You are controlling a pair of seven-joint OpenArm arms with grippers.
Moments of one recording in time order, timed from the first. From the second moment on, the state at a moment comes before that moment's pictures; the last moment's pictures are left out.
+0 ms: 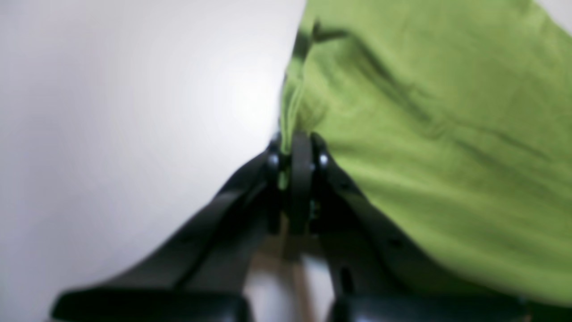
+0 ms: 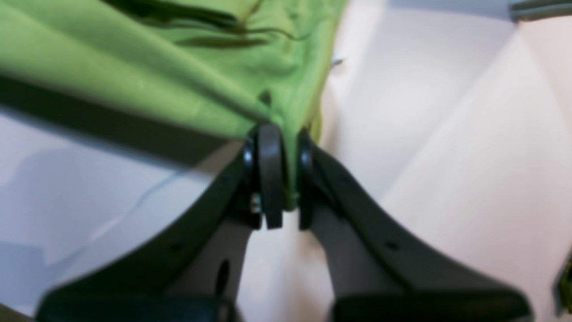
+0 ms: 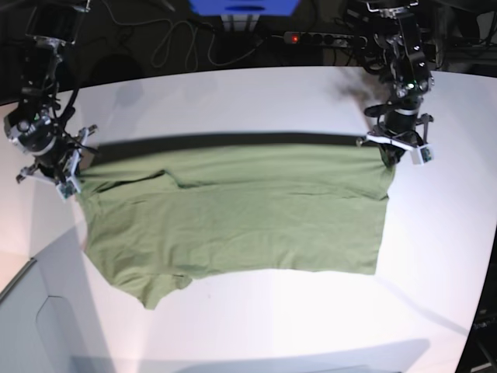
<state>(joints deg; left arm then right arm) 19.5 -9.5 -20.9 94.3 -24.0 -5.3 24.2 -8.2 18.0 21.5 99.9 -1.3 43.7 -48.7</state>
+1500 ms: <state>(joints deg) 28.6 -9.9 -20.6 95.6 -24.7 -5.3 22.5 -16.1 18.4 19.2 97.8 -1.5 43.9 -50.9</state>
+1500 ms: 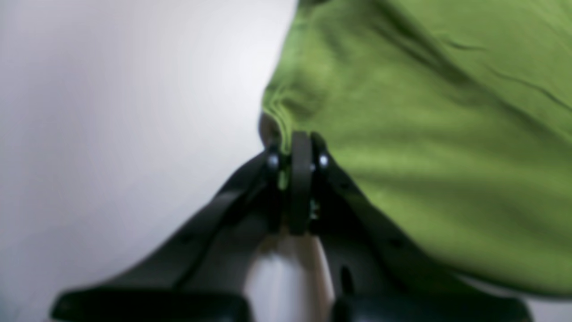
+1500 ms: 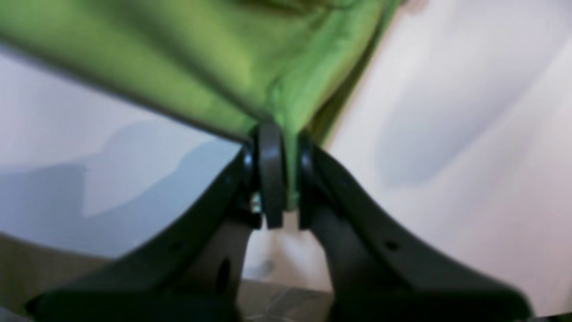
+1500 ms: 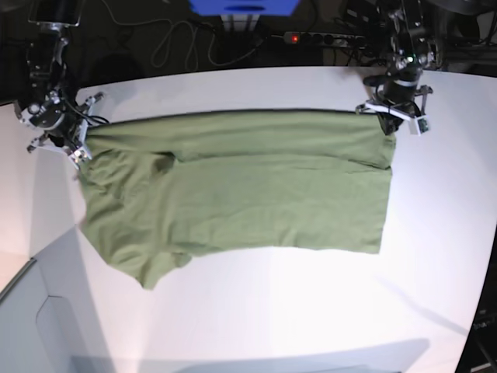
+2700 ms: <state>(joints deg) 41.6 -6.9 -20.8 105.0 -23.8 -5.3 24.0 -30.9 16.1 24.4 106.6 -1.4 43.9 -48.8</state>
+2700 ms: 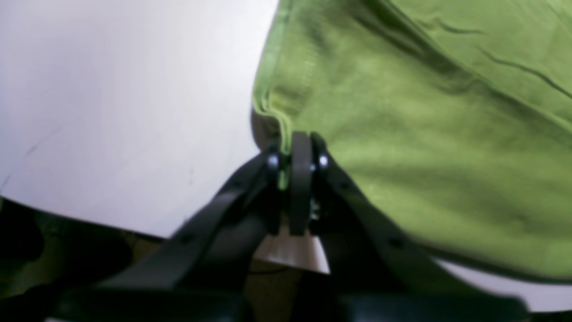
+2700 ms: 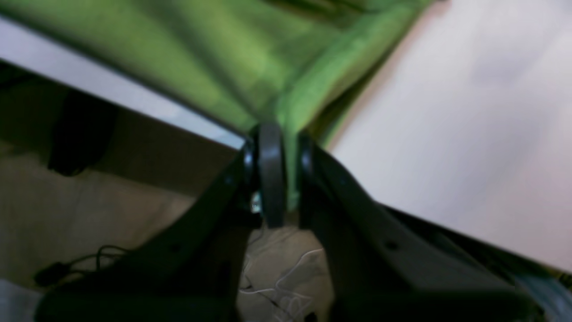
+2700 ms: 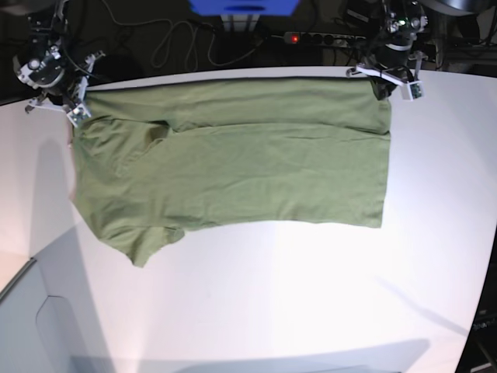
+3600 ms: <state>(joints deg) 43.9 -4.9 -25.7 105.2 -24.3 -5.1 24.0 -31.3 15.0 27.0 109.3 -1.4 43.9 -49.2</state>
